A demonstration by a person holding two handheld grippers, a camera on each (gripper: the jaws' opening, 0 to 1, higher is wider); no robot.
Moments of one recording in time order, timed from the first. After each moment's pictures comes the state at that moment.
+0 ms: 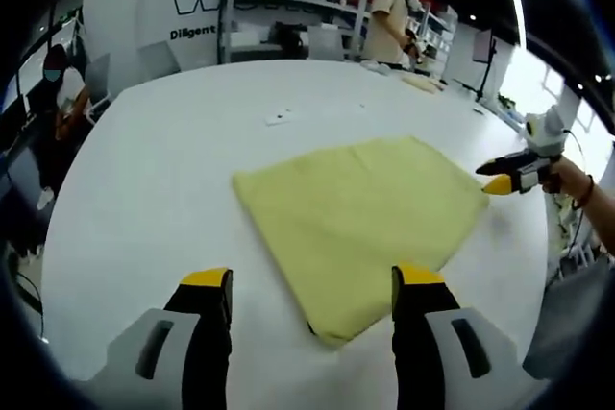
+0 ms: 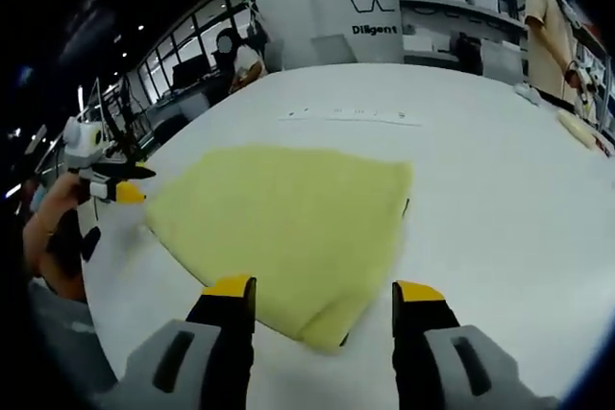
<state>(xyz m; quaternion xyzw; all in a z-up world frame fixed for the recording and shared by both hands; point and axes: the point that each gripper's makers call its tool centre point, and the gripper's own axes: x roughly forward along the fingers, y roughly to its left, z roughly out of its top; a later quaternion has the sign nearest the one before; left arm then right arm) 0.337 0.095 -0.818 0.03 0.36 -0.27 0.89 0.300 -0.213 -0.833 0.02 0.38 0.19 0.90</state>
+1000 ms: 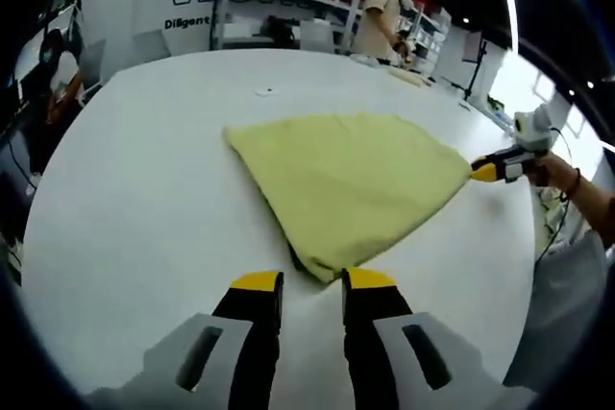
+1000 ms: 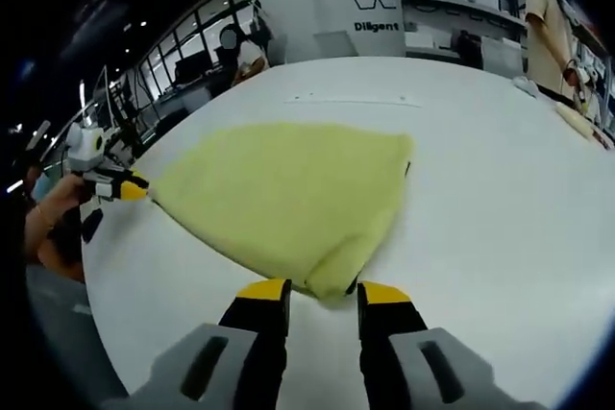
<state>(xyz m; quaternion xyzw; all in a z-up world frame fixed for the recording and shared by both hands) 0.298 0.108 -0.850 0.00 0.38 -0.30 0.88 0.268 -0.218 -0.853 0.01 0.38 0.20 0.90</state>
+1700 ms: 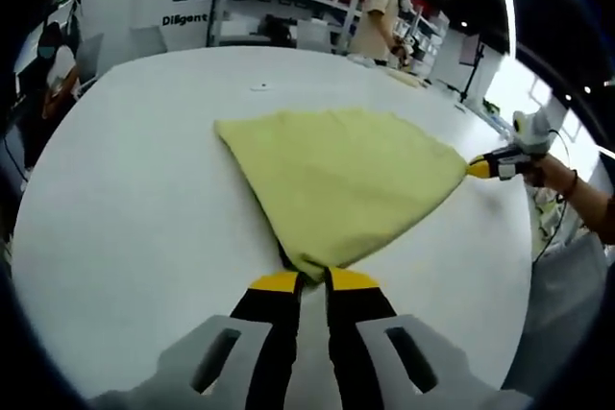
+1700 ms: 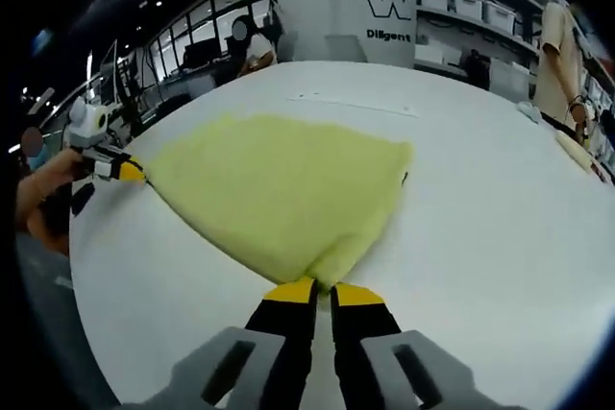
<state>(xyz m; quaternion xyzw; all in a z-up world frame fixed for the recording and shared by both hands) 0.298 0.099 -0.858 0.00 0.38 -0.31 0.87 0.272 -0.226 -0.854 -0.05 0.37 0.20 0.90</state>
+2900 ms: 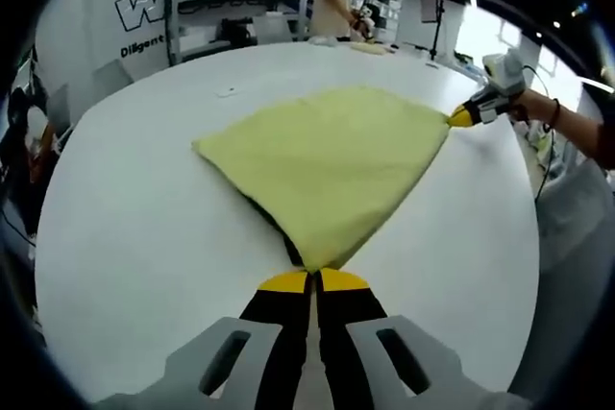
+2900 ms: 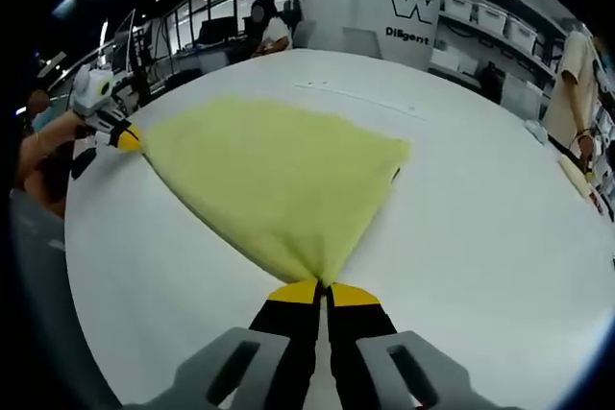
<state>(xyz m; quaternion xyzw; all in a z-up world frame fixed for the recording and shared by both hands) 0.282 0.109 -0.855 0.11 0.36 -0.37 0.85 0.264 -0.241 -0.856 -0.11 0.38 0.22 0.89</state>
